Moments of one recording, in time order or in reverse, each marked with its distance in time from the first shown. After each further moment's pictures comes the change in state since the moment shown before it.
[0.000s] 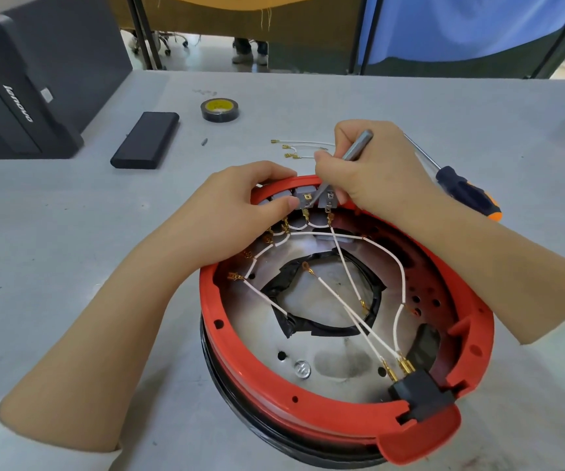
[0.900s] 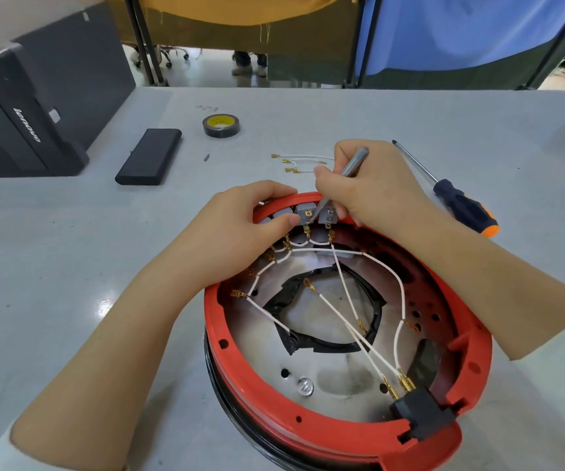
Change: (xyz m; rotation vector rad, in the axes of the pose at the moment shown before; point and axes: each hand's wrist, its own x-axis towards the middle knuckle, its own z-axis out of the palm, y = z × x) left_hand 0.001 -0.003 0.000 0.006 0.015 0.012; right_hand 0.004 0.003 0.001 0.031 0.006 0.032
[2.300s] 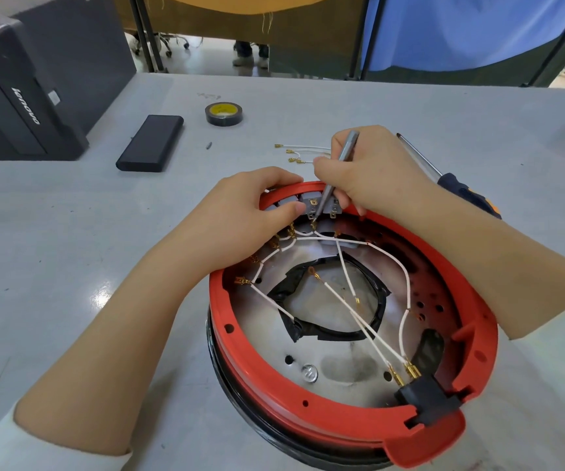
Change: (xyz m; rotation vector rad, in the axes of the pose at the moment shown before) left_hand 0.001 0.000 0.001 0.018 0.006 0.006; right_hand 0.007 -0.008 0.001 -0.107 -0.094 0.078
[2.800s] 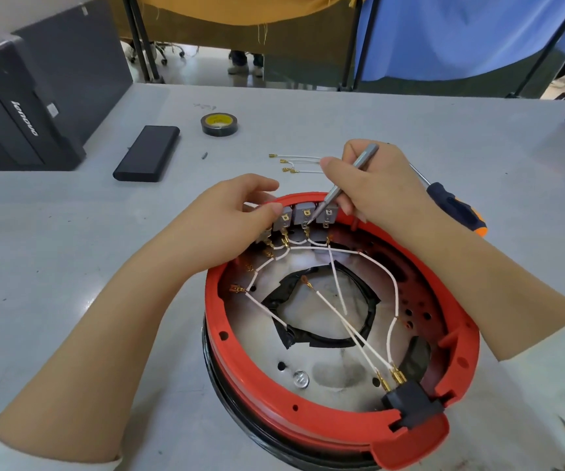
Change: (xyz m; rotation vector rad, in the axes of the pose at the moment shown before) left_hand 0.001 -0.004 -0.007 -0.147 -0.028 -0.126; right_hand -0.013 0.002 -0.007 0.234 0.098 0.026
